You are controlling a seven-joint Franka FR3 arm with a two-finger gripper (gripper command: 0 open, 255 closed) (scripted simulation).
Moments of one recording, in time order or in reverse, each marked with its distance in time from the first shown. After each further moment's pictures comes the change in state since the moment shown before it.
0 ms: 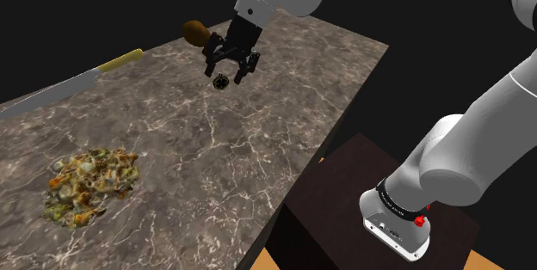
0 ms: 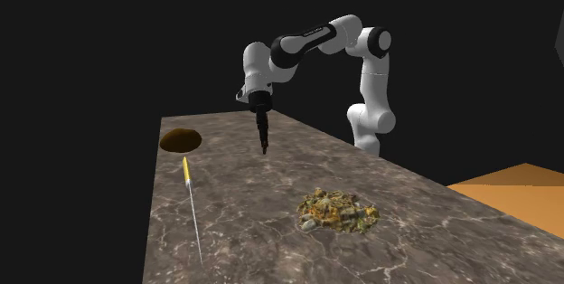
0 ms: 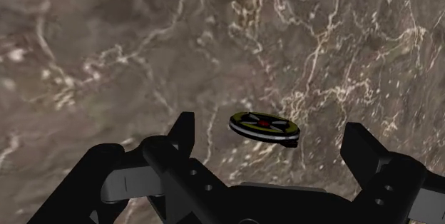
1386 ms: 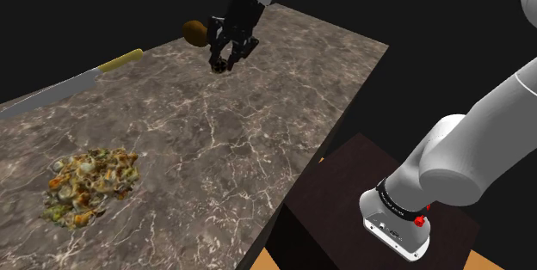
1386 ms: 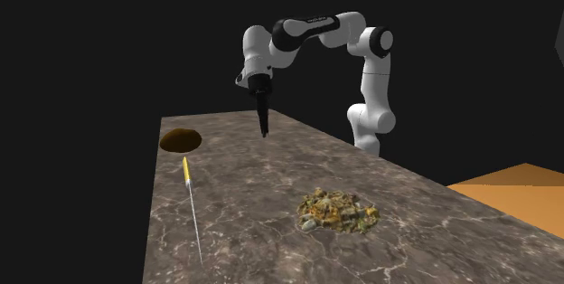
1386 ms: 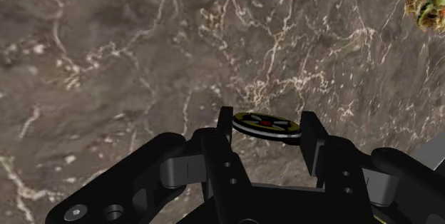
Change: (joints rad) arm -0.006 -0.032 -0.006 0.091 -0.030 -0.109 0.065
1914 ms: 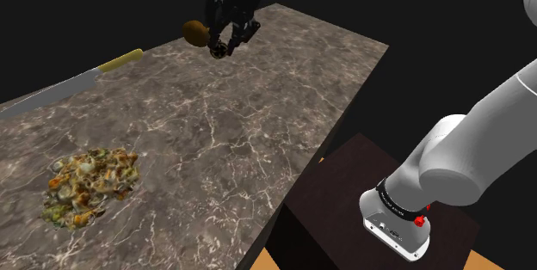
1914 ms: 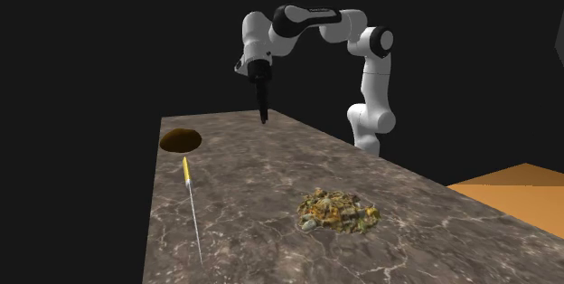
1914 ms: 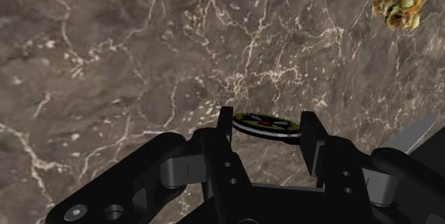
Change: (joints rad) arm -0.006 -0.008 -0.006 0.093 -0.020 -0.090 0.048
